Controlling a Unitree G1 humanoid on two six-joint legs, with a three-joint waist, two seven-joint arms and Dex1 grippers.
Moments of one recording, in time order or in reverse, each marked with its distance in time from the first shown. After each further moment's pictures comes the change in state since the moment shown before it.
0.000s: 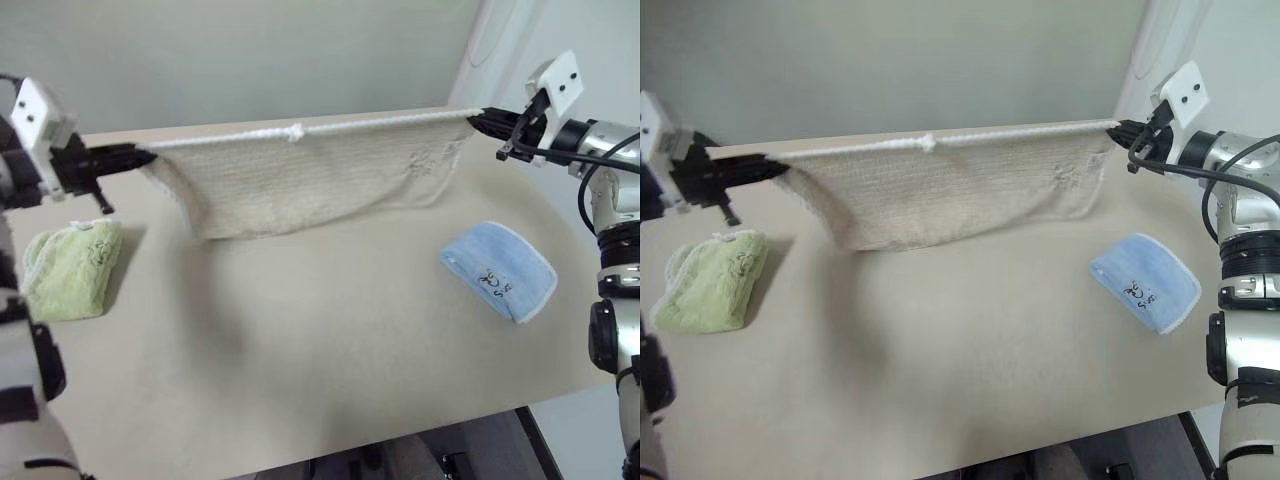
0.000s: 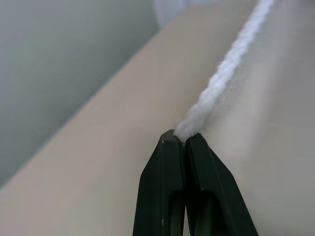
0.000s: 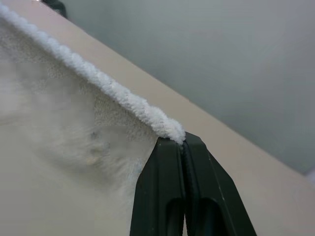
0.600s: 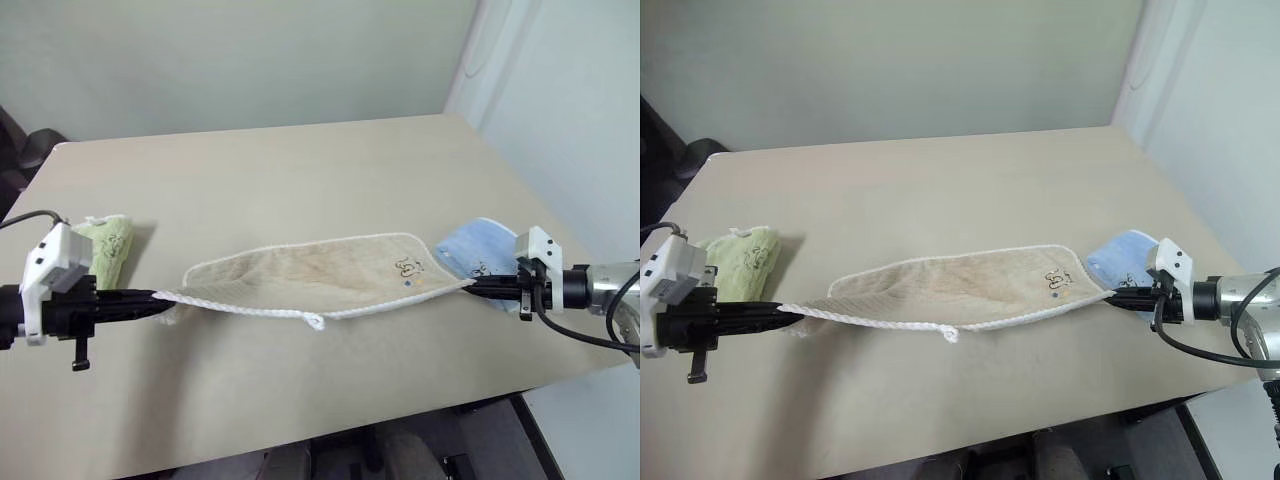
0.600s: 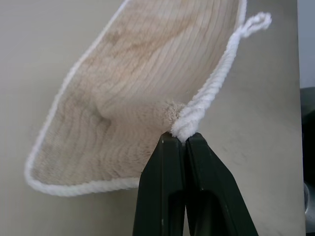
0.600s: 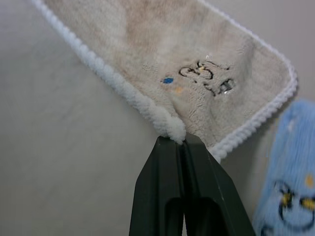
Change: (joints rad) left arm 0.885 0.061 0.355 -0.832 -0.214 0.427 -0.024; right arm 0.747 -0.187 -0.057 -0.597 0.160 0.267 0.231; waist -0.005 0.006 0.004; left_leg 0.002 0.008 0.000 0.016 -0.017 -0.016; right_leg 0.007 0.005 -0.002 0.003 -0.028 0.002
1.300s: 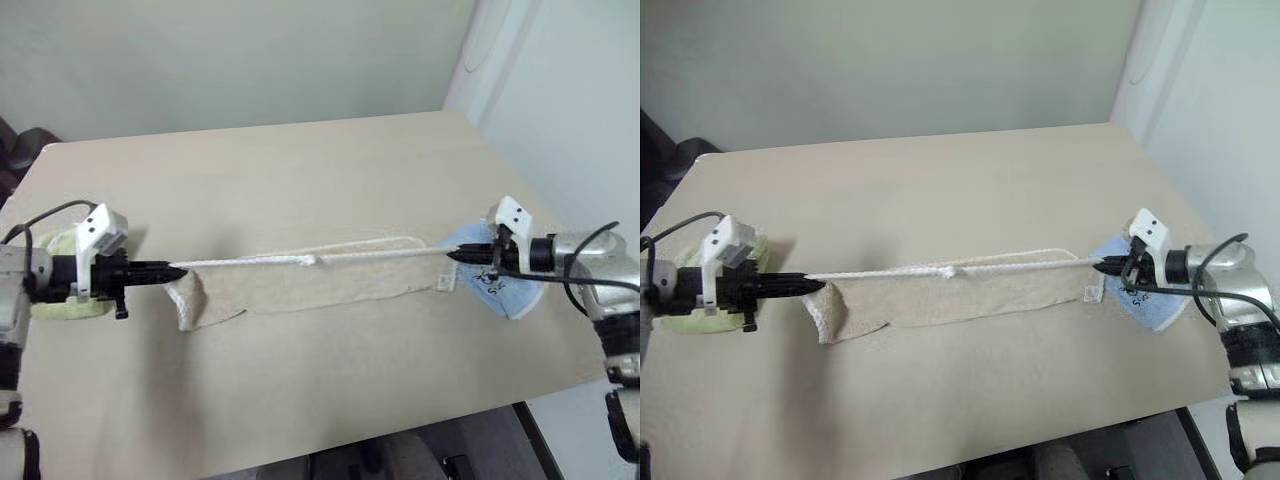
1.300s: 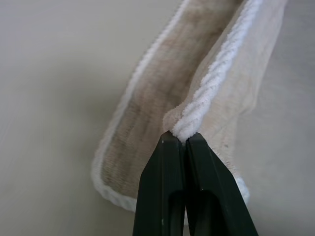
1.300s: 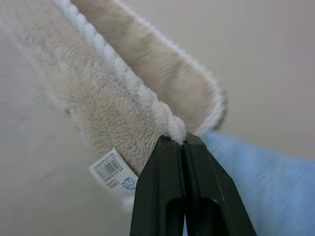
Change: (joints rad) left arm -0.541 -0.091 -0.434 0.615 0.245 -0.239 0.059; right arm -0.410 0.179 0.159 0.425 -0.240 -0.117 -0.081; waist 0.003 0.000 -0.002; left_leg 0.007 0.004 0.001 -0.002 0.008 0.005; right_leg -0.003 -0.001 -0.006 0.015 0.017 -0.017
